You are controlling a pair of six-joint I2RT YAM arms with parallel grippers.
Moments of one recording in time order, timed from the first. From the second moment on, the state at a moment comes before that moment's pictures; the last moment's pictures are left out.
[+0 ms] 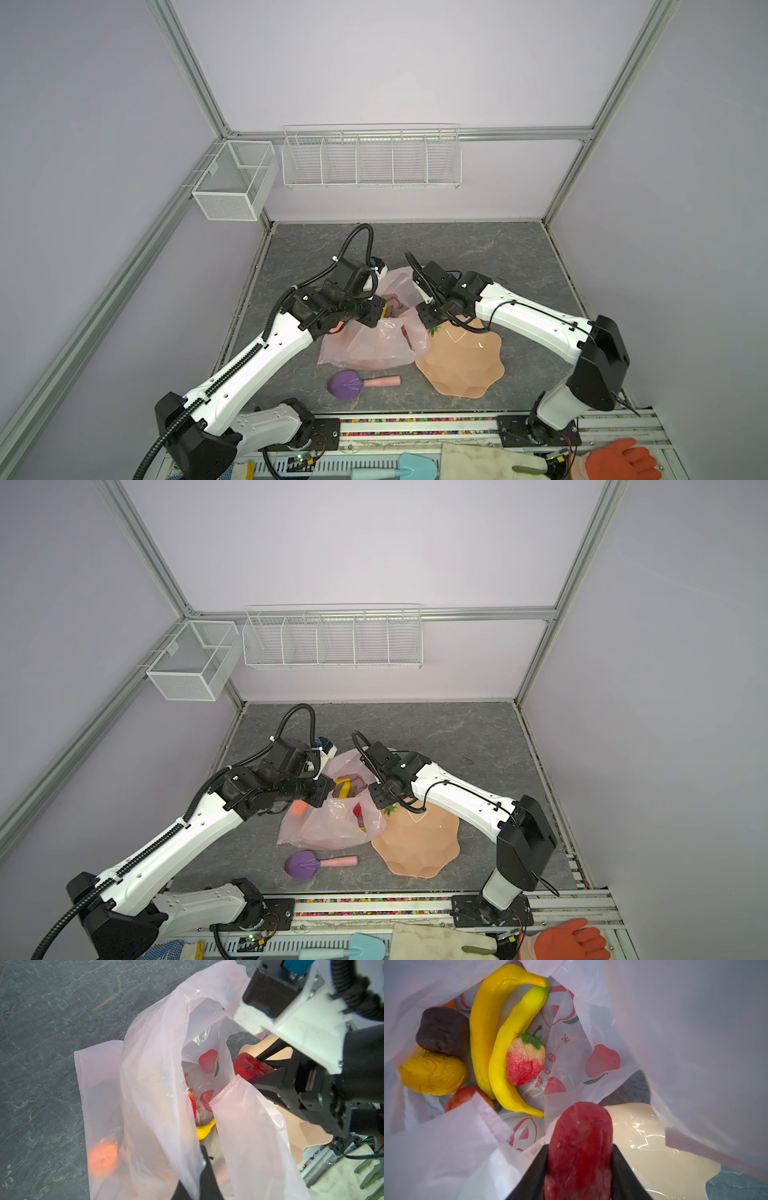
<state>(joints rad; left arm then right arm) -0.72 1.18 1.18 -0.86 0.08 -0.19 0.88 1.64 1.37 -0.92 0.07 0.35</state>
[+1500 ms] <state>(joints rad) -0.72 1.18 1.19 -0.86 0.07 -0.18 0.91 1.95 1.41 -0.44 -0.21 1.07</state>
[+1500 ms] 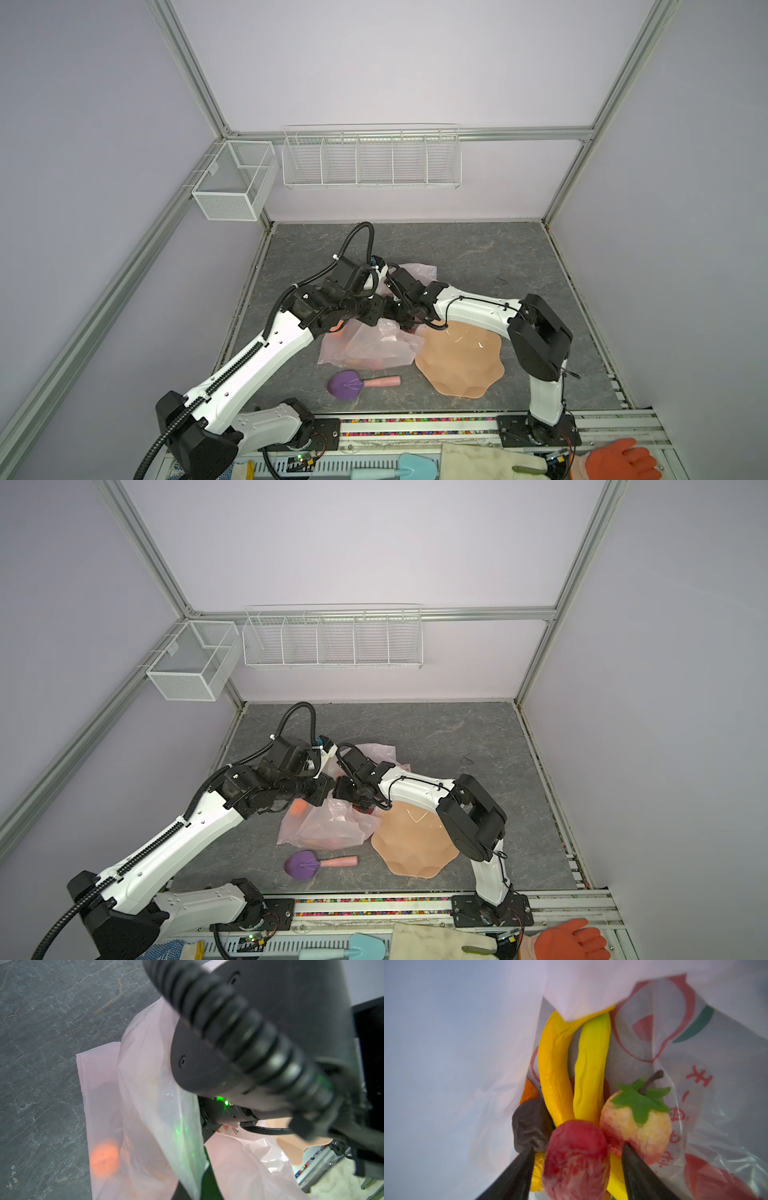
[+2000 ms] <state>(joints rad) -0.72 1.16 1.17 -0.86 0.06 -0.18 0.91 1.69 1.33 -0.56 -0.13 0.98</state>
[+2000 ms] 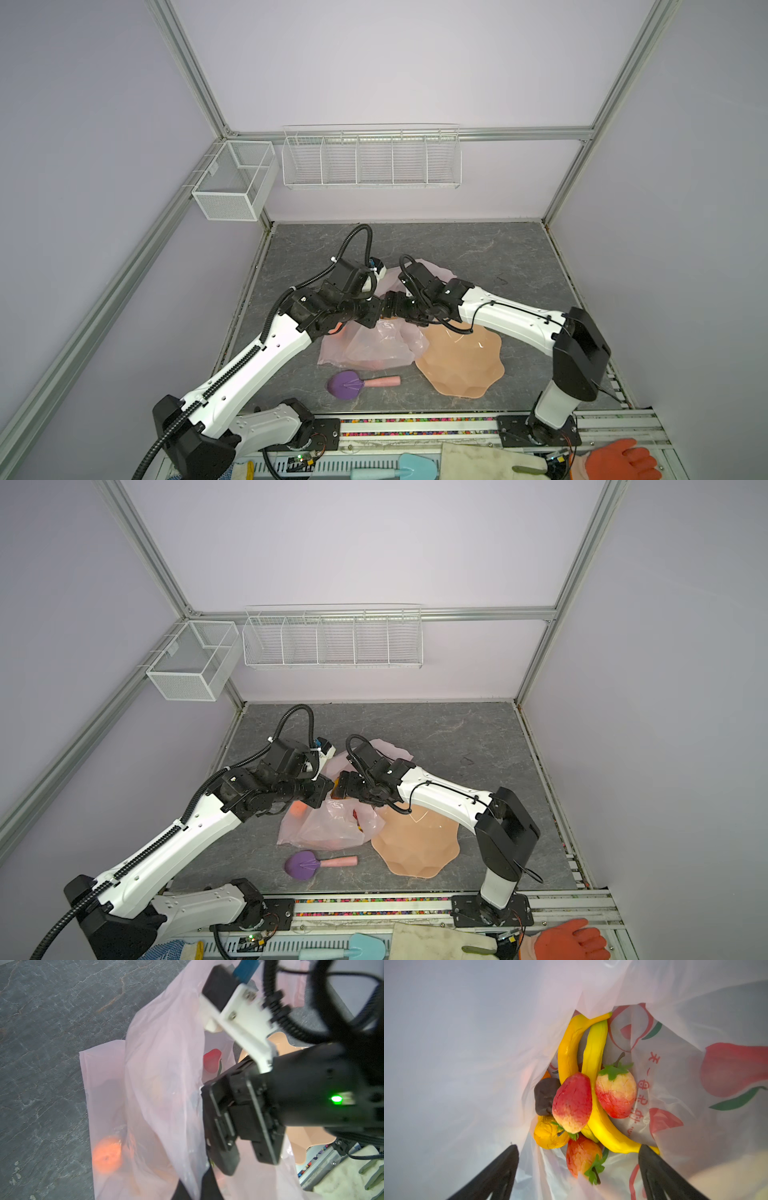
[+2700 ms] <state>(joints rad) -0.72 1.16 1.17 -0.83 0.10 -0.18 0.88 1.36 1.32 -0.93 0.12 0.66</state>
